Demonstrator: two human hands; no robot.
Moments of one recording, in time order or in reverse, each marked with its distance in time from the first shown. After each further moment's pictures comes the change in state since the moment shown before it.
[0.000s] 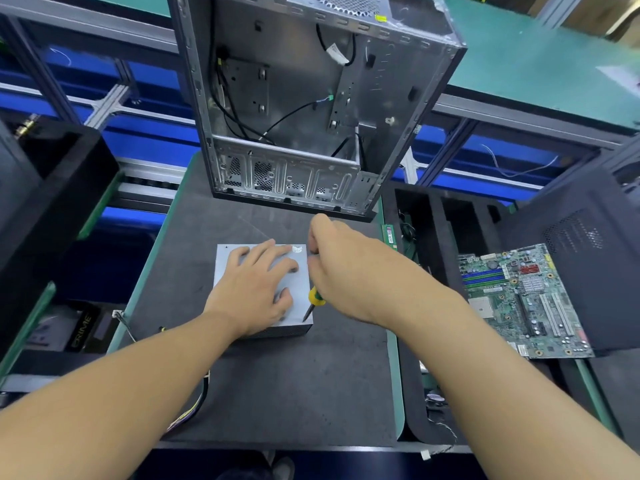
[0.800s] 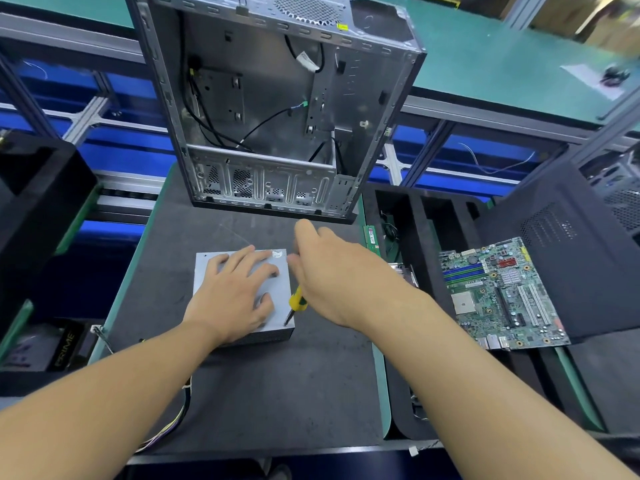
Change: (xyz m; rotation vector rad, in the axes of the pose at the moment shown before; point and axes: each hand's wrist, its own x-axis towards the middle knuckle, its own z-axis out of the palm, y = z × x) left_hand 0.001 0.002 -0.002 0.027 -0.002 -0.003; right_hand -0.007 0.007 0.001 -0.061 0.023 0.061
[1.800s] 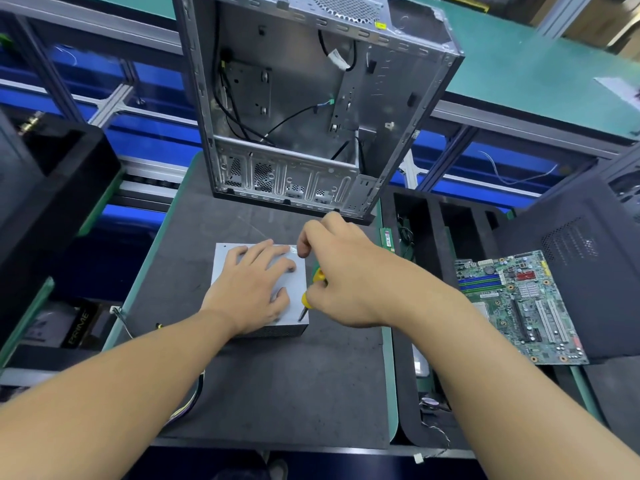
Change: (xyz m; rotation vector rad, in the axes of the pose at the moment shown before) left_hand 0.000 0.000 0.000 0.011 0.025 0.007; right_hand 0.002 -0.003 -0.008 0.053 -0.123 -0.130
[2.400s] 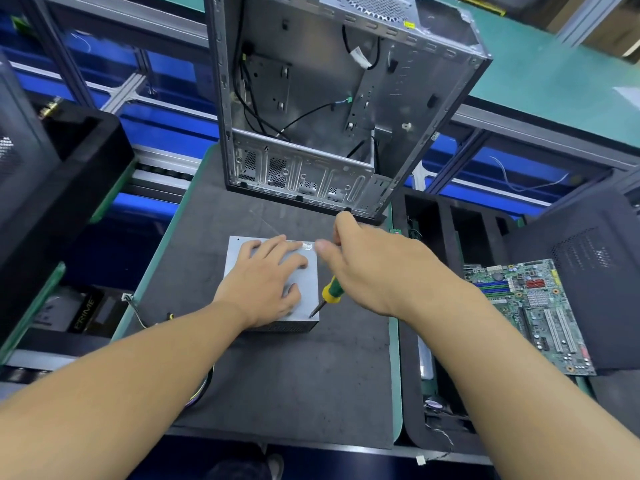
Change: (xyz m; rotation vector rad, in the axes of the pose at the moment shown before) left_hand 0.000 -0.002 0.003 -0.035 -0.034 -0.017; right_hand 0.006 -0.003 0.000 -0.153 0.060 0.179
